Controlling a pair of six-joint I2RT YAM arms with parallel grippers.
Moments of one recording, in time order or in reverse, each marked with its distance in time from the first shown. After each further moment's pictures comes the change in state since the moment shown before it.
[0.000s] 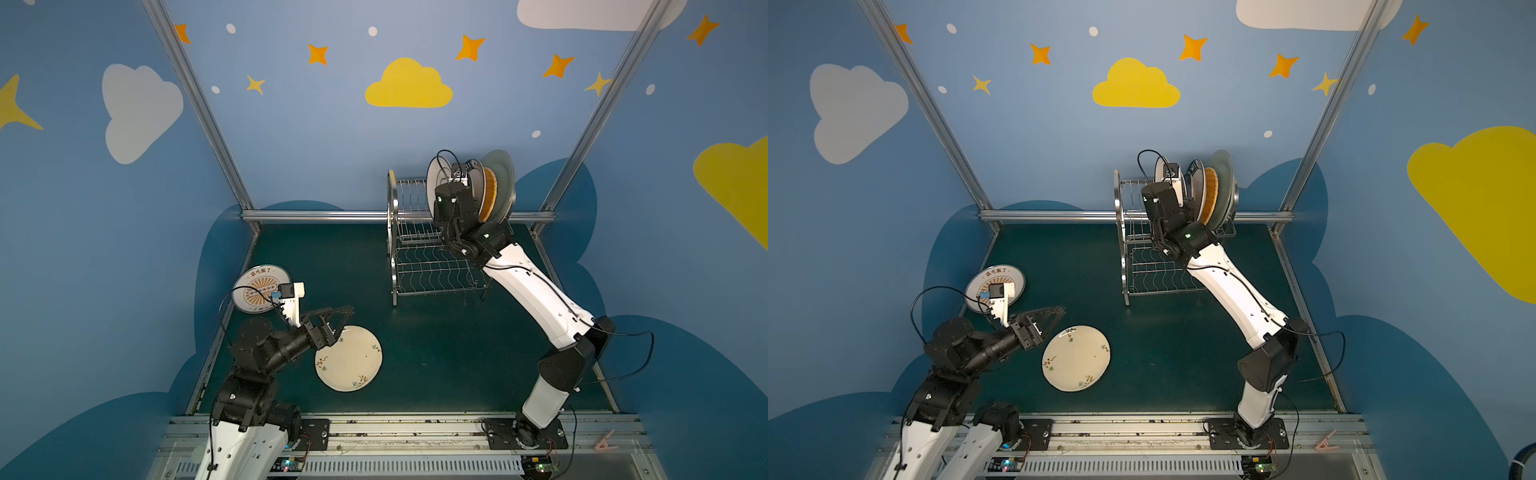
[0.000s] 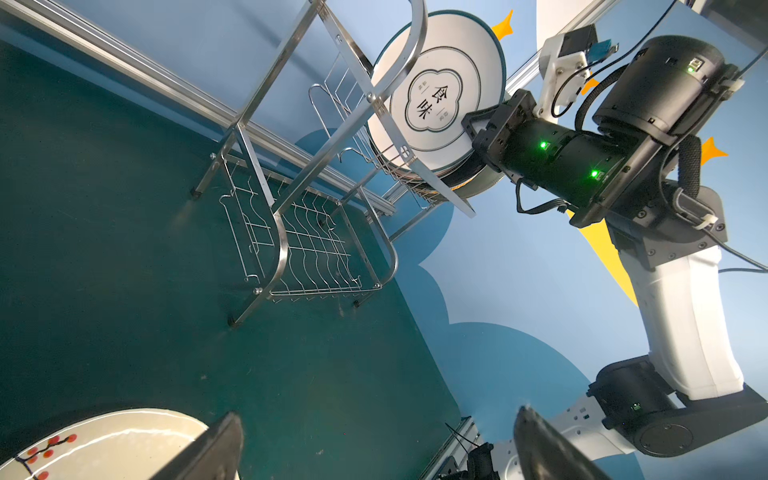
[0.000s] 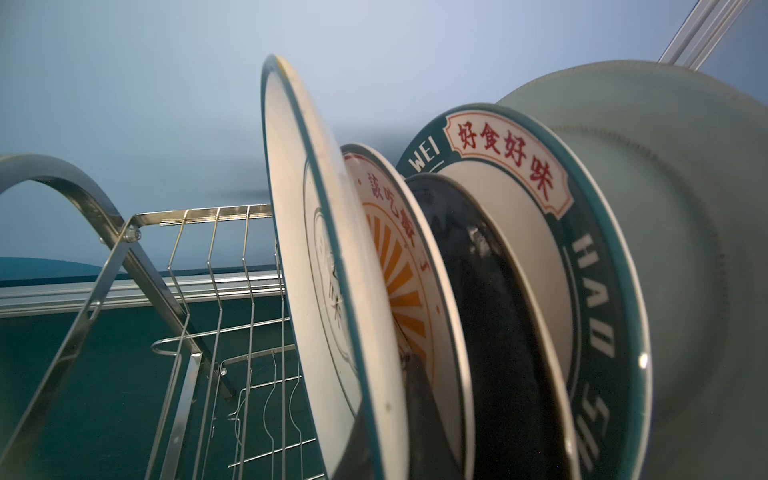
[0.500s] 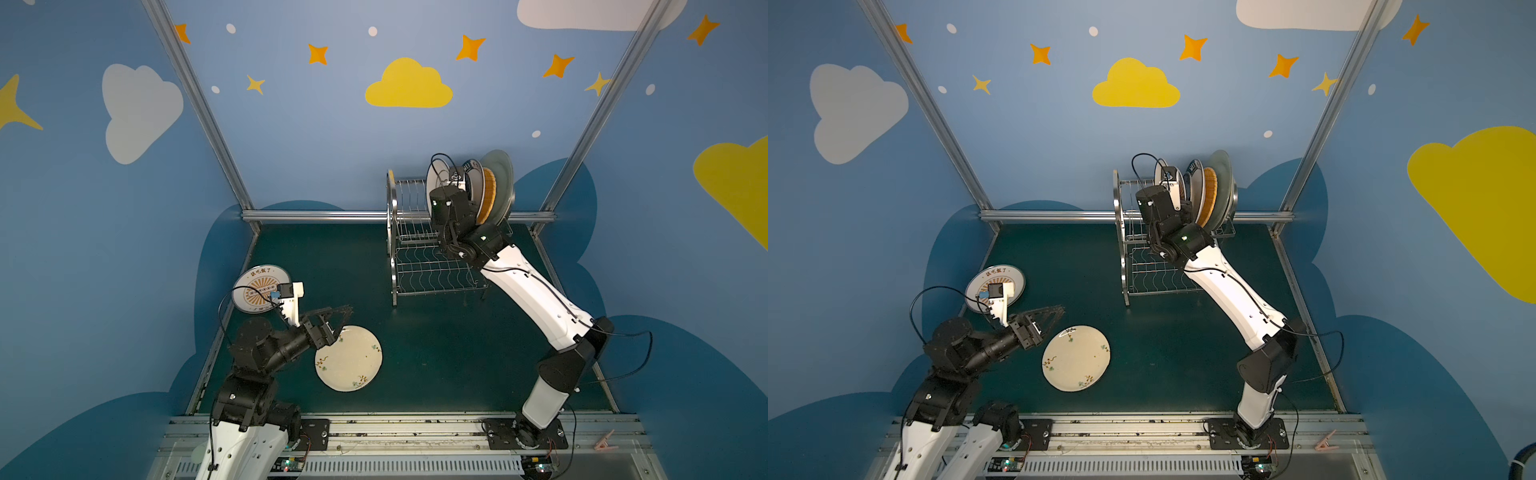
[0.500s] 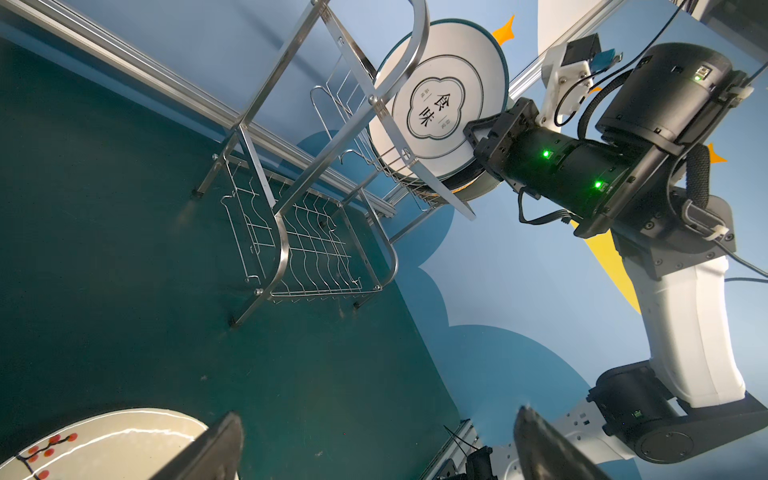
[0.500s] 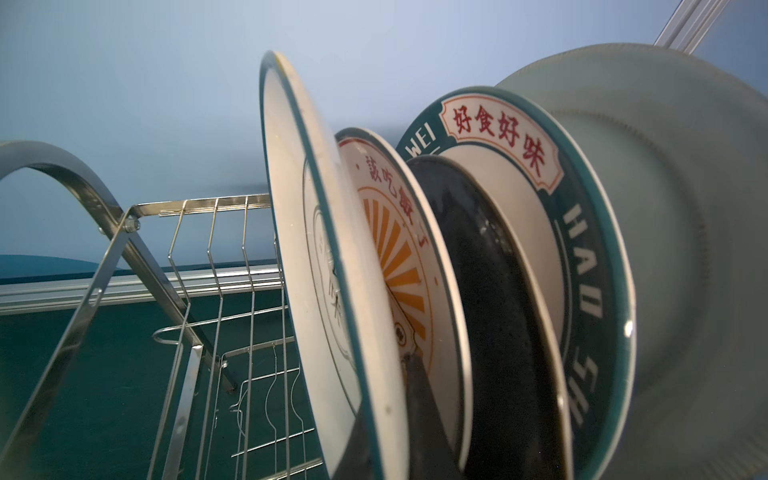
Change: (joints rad) left arm 0.009 0.000 0.000 0.000 0.003 -0.008; right arm 0.029 -0.001 0.000 -0.040 0.031 0.040
